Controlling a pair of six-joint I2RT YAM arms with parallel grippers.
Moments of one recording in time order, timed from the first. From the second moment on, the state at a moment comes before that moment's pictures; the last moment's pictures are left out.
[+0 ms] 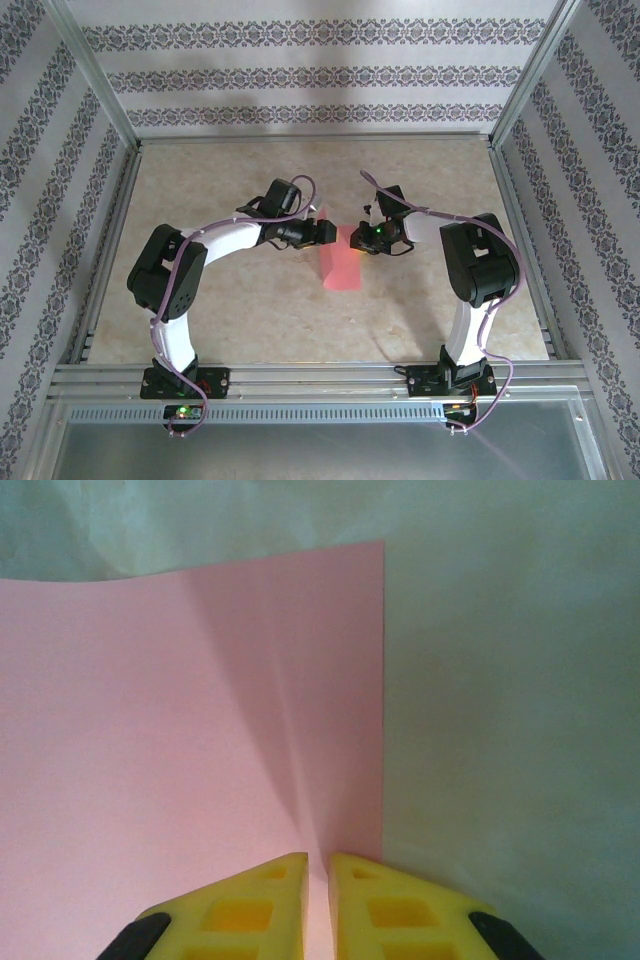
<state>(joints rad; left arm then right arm) -0.51 1.86 1.19 -0.19 0.64 -0.57 0.30 1.89 1.05 -0.30 -0.52 0.50</state>
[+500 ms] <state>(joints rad) -0.54 1.98 1.23 -0.16 0.65 -0.59 0.30 1.89 1.05 -0.30 -0.52 0.50</state>
